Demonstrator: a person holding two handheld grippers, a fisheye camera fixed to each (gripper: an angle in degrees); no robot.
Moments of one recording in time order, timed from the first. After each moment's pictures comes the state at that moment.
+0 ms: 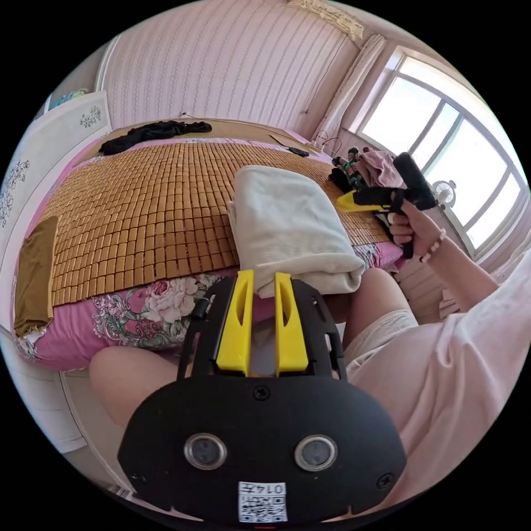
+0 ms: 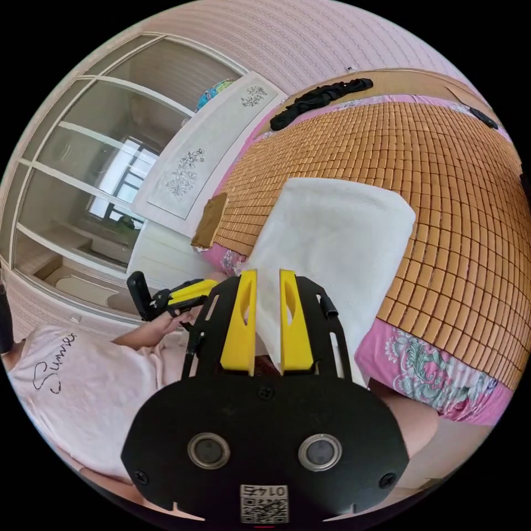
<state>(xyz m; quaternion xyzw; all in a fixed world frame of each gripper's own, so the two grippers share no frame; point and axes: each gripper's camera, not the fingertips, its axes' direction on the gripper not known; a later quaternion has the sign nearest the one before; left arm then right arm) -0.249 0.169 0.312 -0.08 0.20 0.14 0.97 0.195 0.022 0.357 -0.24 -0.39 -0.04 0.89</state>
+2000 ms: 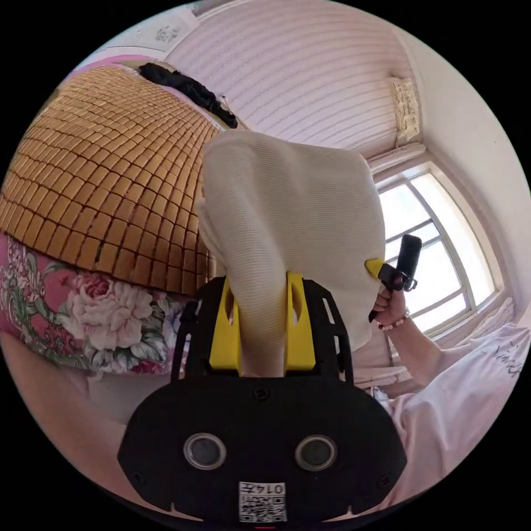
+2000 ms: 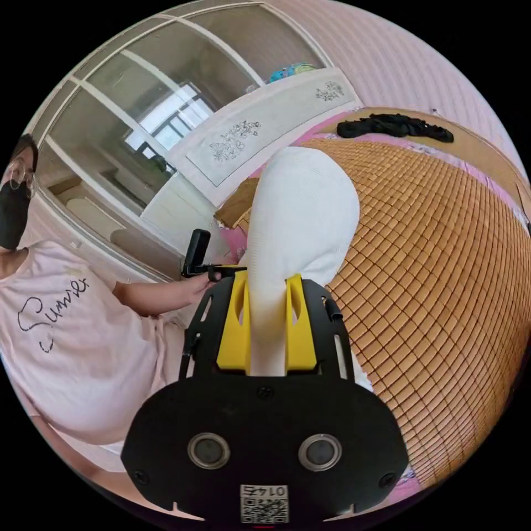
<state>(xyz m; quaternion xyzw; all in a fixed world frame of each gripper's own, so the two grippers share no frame) -0.420 0.237 0.412 -0.03 0.40 -0.14 0.91 0.073 -0.074 0.386 -0.16 -0.45 -0.26 0.84</state>
